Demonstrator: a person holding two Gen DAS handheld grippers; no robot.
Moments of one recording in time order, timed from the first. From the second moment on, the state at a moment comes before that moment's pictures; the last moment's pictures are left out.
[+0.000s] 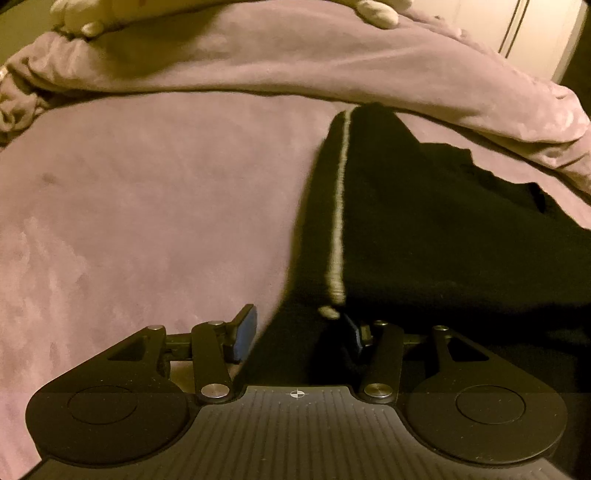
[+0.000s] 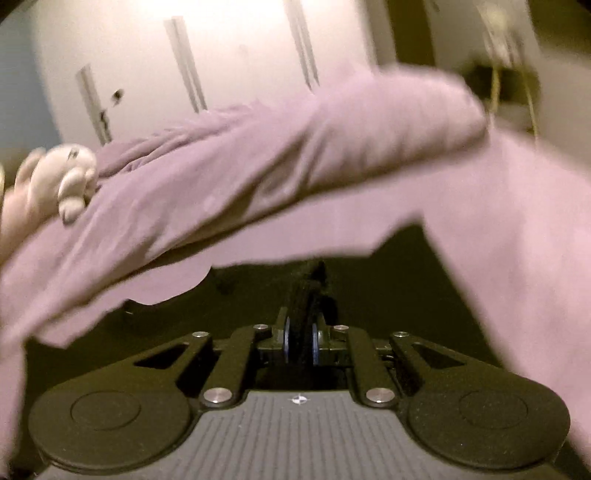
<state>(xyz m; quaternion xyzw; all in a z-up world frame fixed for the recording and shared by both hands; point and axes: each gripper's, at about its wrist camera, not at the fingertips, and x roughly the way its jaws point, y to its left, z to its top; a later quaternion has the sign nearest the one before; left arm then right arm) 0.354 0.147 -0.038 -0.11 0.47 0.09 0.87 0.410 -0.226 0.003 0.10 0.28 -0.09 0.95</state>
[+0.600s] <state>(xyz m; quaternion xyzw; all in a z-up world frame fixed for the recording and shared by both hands) 0.336 0.136 -0.021 -0.09 0.46 0.08 0.88 0.409 -0.266 -0.029 0.08 0.35 -0.13 0.92</state>
